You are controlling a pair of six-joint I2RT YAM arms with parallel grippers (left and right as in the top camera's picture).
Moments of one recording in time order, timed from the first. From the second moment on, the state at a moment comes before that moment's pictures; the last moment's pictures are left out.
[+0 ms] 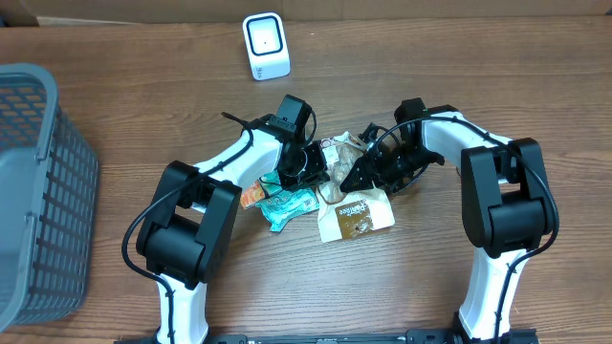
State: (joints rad) left arm -0.45 2.08 1.33 -0.58 0.46 -0.79; right arm 0.18 2.15 1.34 -0.95 -0.85 -0.14
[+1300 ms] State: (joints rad) left arm -0.26 1.93 1.85 -1.17 0.32 -0.46; right arm 0.14 2.14 1.34 -0.95 -0.93 -0.15
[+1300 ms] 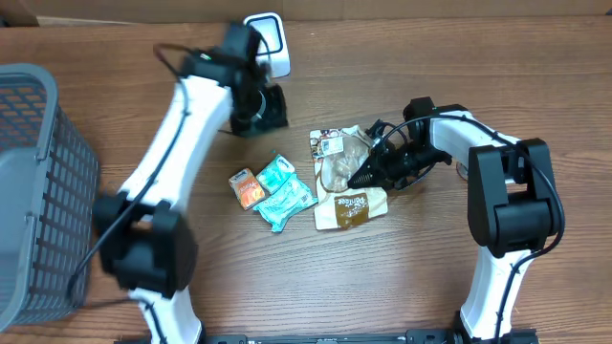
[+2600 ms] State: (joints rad) left arm 0.33 1.67 2.01 -1.47 0.20 0.14; right arm 0.15 1.80 1.34 -1.11 -1.01 -0.26
